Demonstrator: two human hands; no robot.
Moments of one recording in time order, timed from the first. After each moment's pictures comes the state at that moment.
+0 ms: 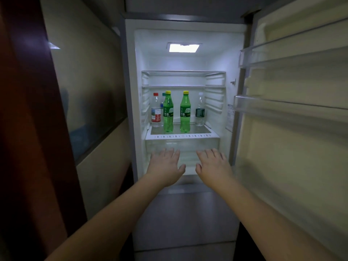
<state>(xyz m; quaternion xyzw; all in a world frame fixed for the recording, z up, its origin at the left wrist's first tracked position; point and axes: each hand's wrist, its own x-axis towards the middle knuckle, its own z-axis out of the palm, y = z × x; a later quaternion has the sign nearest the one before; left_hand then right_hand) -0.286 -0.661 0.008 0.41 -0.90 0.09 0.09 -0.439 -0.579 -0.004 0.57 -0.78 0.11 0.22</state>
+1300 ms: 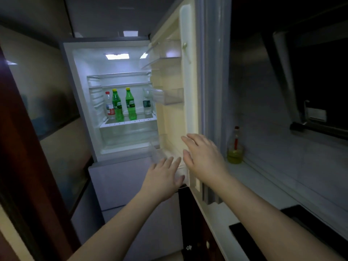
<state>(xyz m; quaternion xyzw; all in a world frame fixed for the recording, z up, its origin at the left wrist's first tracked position) -0.361 -0.241 -0.030 0.30 -0.94 0.13 0.14 -0.486 -0.143 0.015 0.57 -0.70 0.30 0.31</state>
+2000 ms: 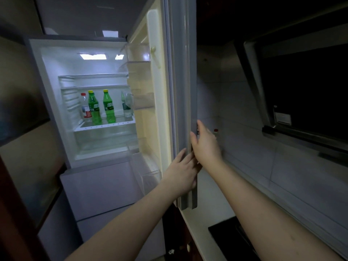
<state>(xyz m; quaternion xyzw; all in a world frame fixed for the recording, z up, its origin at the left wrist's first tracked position) -0.459 -0.194 -0.015 0.07 -0.94 0.31 0.15 -0.552 -0.129 0.044 0.41 -0.77 0.48 0.13</state>
